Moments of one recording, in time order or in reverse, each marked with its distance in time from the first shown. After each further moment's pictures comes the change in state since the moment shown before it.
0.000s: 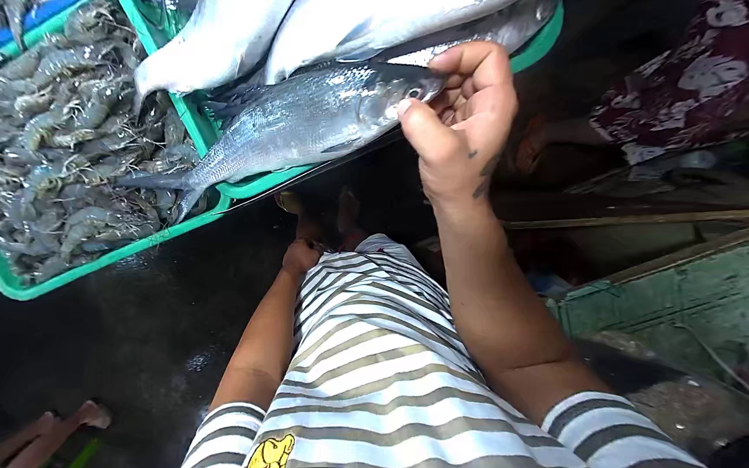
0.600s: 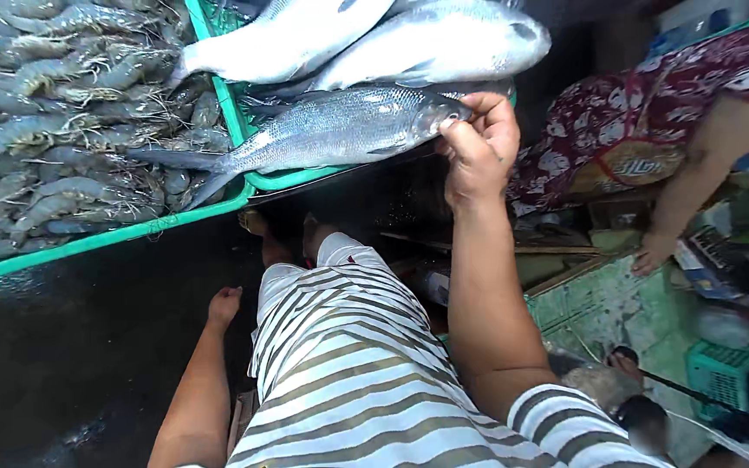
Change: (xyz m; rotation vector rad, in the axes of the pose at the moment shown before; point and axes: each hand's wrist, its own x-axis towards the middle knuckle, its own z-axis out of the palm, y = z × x) left_hand 0.001 -0.203 0.031 -0.680 0.168 -0.262; right_hand -0.001 -0.015 0.000 -0.017 -0.051 0.158
